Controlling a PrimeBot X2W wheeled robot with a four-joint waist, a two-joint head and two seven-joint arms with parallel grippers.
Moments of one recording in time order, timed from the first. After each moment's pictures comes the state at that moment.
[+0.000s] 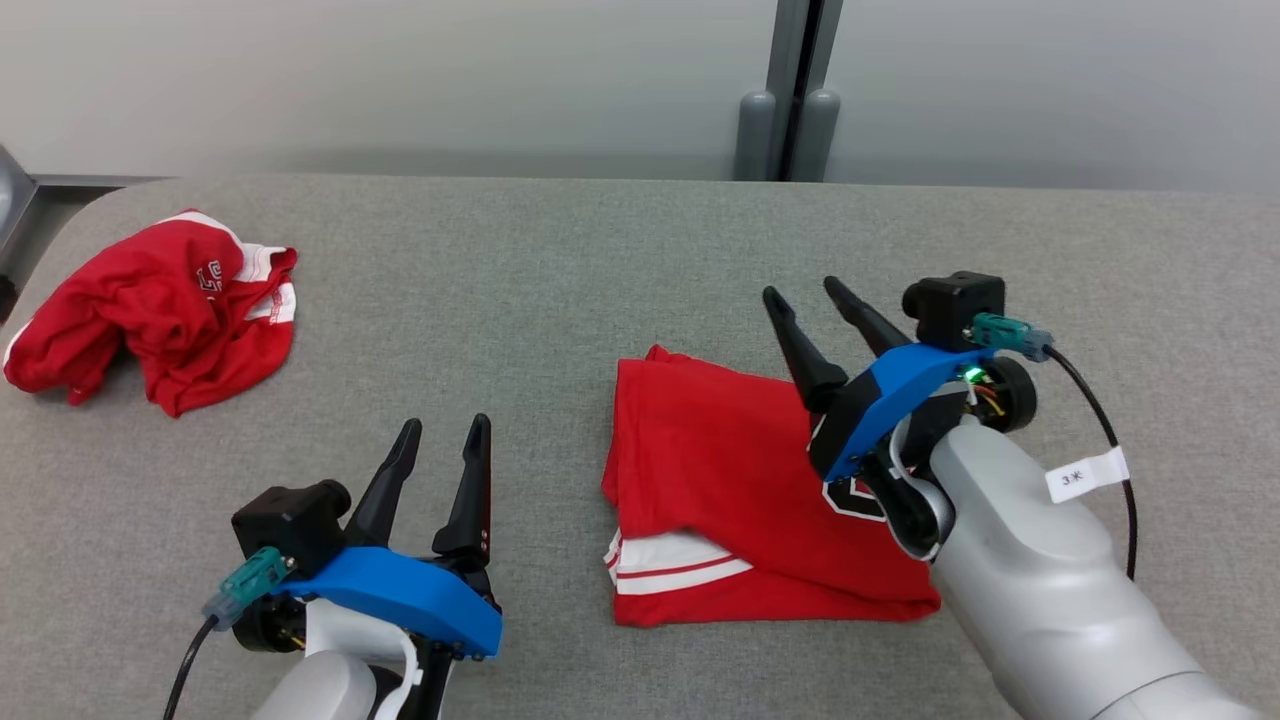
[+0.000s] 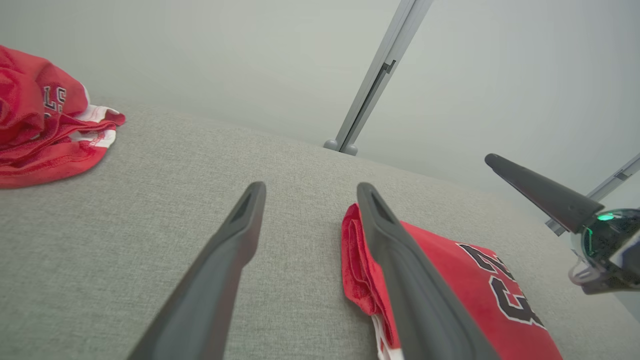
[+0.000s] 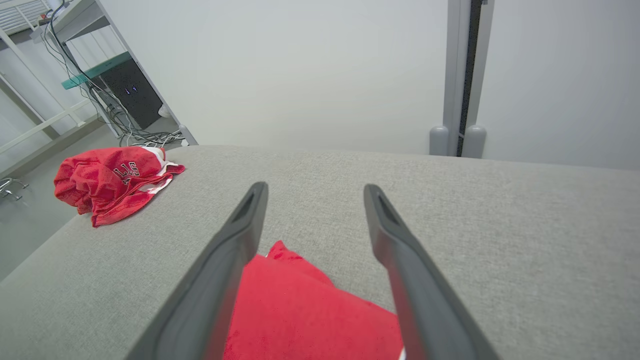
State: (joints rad) left arm -0.21 0.31 -0.52 0.12 -0.78 0.15 -0.14; right arm -0.78 -0.06 0.48 0.94 0.59 0.13 -0.19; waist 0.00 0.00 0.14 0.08
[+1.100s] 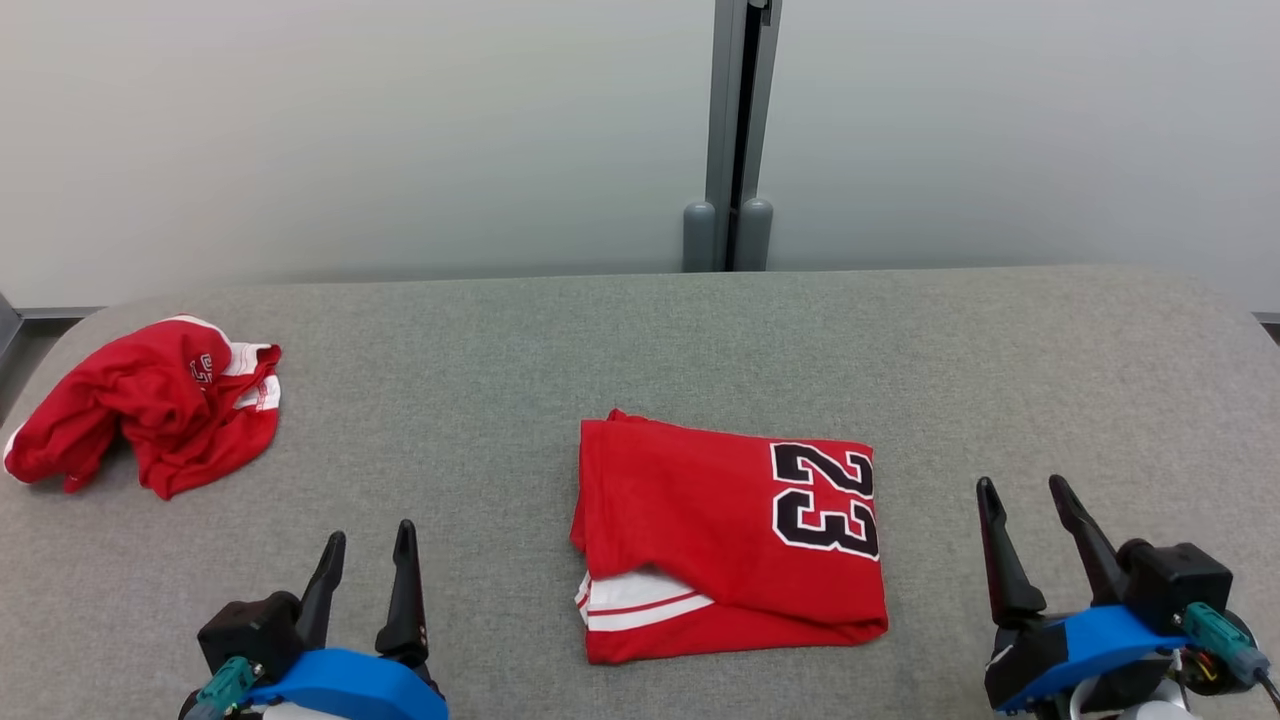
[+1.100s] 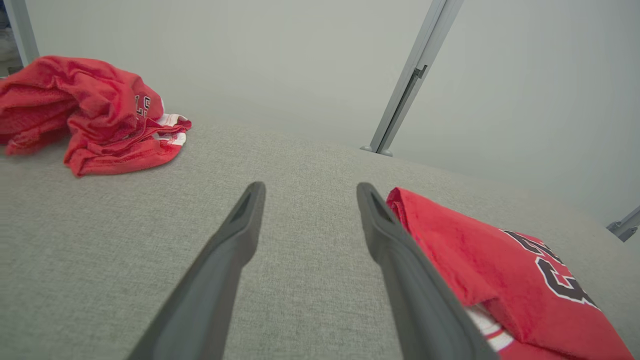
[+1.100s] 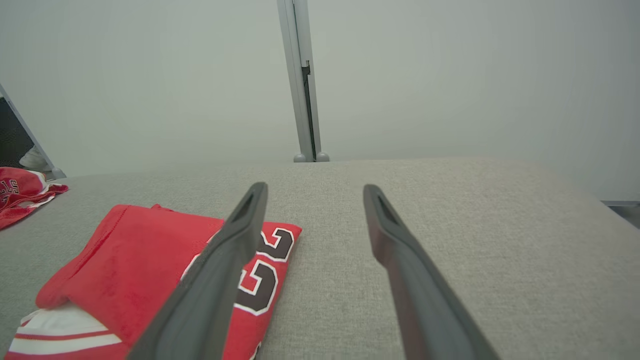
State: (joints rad) left arm -0.08 0.31 -0.47 0.28 -0.73 0.17 -0.26; right arm -0.09 -0.05 -0.05 0.29 0.15 0.13 -0.17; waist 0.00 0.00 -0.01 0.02
